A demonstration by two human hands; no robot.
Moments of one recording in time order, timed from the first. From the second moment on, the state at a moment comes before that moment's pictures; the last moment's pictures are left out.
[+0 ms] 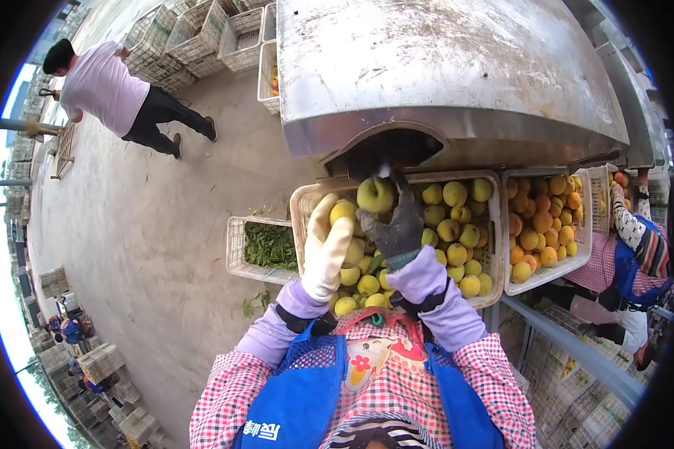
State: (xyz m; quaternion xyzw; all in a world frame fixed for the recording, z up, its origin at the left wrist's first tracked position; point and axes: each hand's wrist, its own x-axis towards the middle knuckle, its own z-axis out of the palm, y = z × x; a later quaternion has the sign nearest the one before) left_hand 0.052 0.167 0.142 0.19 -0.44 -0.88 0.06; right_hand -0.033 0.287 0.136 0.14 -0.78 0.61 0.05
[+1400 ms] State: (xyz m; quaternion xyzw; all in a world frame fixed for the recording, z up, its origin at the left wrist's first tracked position) left_hand 0.064 0.138 0.124 0.24 -0.53 -0.81 -0.09; right_hand -0.046 0.404 0.012 0.21 -0.96 0.18 0.05
